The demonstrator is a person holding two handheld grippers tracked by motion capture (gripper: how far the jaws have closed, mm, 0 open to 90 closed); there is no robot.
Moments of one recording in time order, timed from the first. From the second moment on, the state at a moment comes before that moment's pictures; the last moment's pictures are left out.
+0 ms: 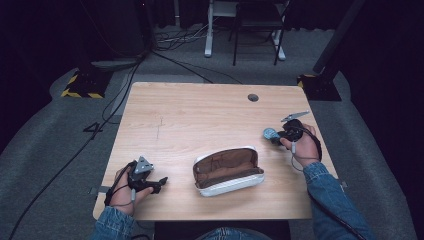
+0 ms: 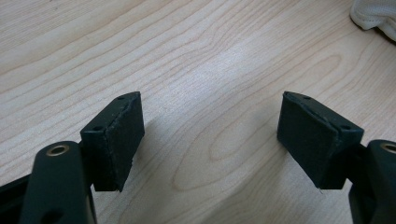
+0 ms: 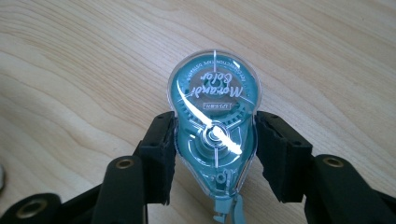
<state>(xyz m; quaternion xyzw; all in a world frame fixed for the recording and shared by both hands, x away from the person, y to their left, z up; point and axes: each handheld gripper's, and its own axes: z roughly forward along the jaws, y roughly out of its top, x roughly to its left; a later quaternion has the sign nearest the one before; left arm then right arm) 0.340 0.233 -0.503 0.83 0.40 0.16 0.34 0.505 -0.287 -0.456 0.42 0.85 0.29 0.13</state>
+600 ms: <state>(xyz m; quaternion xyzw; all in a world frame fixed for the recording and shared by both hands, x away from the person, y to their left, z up) 0.342 0.231 -0.504 0.83 0.40 0.16 0.34 0.471 -0.287 -0.403 0.39 0.85 0.31 0.15</state>
